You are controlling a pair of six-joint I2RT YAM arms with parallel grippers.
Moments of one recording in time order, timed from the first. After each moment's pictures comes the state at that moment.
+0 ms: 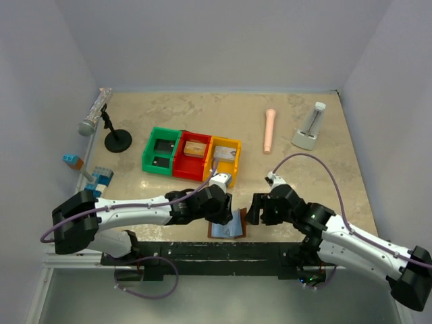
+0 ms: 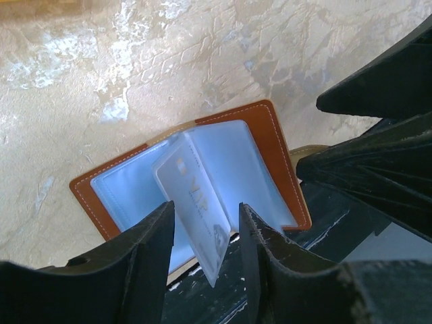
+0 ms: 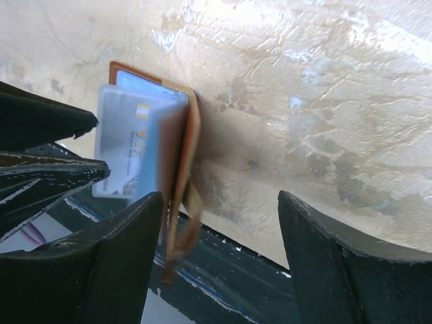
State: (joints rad) left arm -1.20 1.36 0.75 -0.20 -0.16 -0.80; right arm 0.87 0.73 0.40 -0.48 -0.01 0.81
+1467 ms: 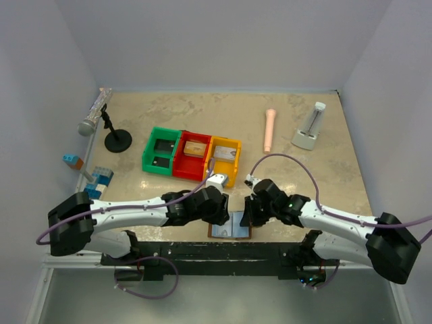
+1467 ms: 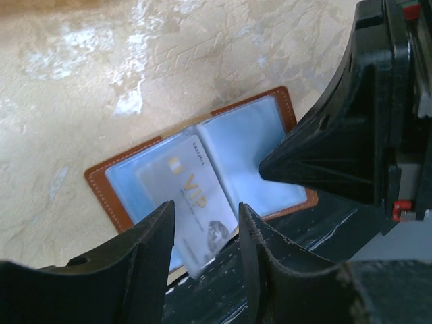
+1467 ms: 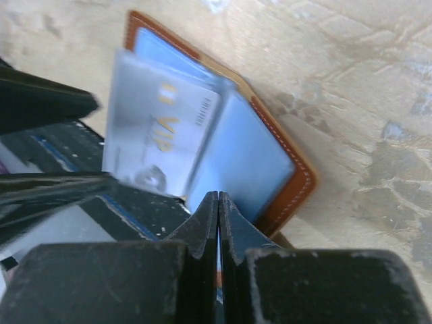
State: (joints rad) left arm -1.20 1.35 0.75 -0.22 -0.17 -0.80; right arm 0.87 1.05 0.44 -0.28 -0.22 0.70
